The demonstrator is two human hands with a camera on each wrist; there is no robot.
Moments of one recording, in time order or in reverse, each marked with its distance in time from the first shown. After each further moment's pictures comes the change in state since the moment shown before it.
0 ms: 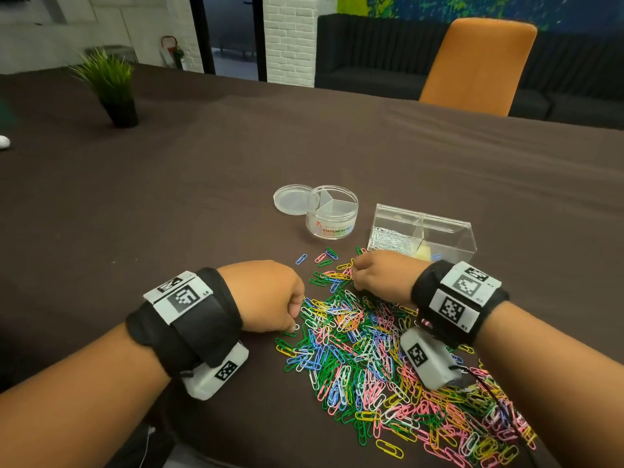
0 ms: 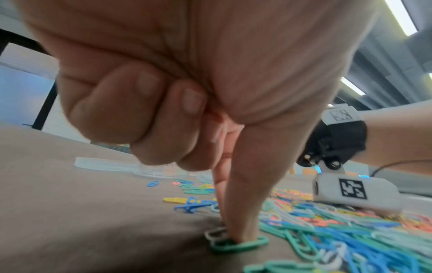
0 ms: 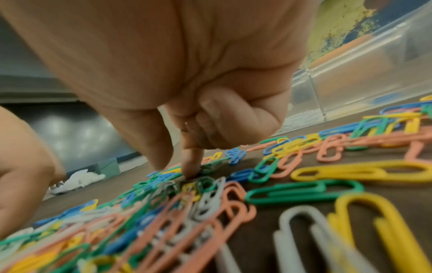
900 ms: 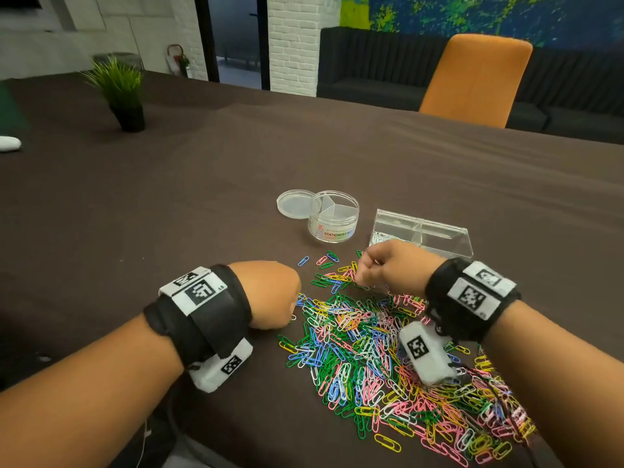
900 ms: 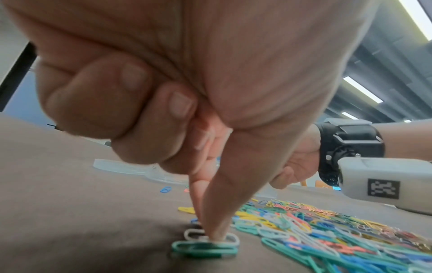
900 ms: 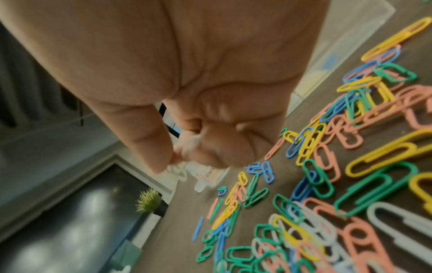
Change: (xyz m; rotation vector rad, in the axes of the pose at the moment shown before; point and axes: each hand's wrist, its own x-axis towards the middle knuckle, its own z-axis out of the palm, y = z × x) left_hand -0.002 0.005 0.001 0.182 -0.030 -0.066; right_hand -0.015 0.011 -0.011 0.397 0.073 0.011
